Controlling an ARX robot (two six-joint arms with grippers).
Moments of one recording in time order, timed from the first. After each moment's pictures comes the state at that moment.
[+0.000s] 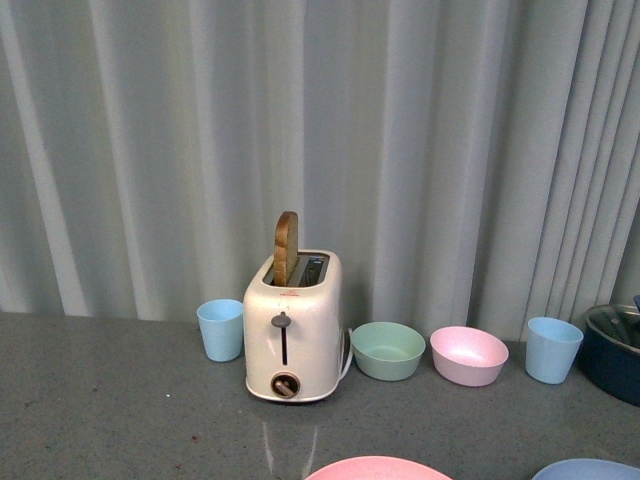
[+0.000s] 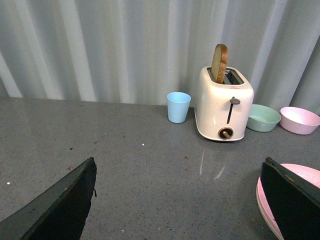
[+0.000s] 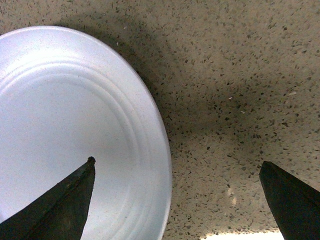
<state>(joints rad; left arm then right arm) 0.00 0.00 0.03 0.00 0.00 0.00 -0.52 2.03 0.92 0.04 -0.36 -0.12</state>
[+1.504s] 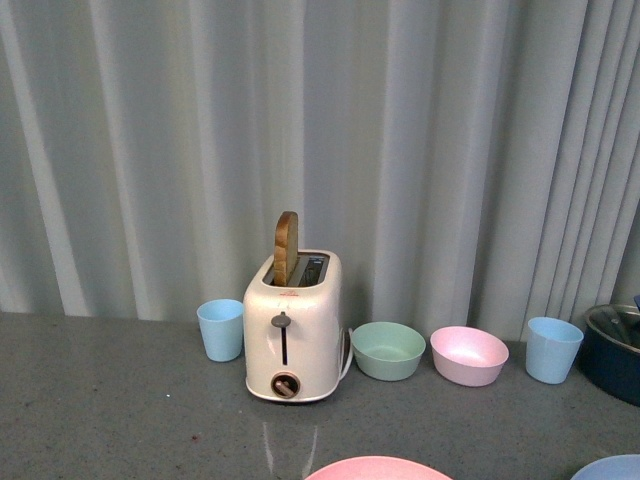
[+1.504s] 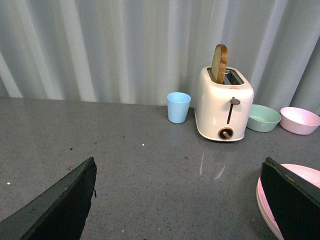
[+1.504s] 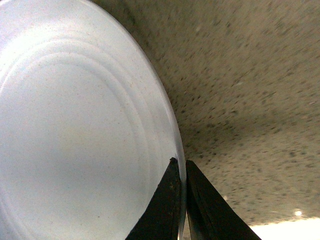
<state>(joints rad) 0.00 0.00 0.03 0.00 0.00 0.00 -0.58 1.97 0.91 0.04 -0.32 -0.12</state>
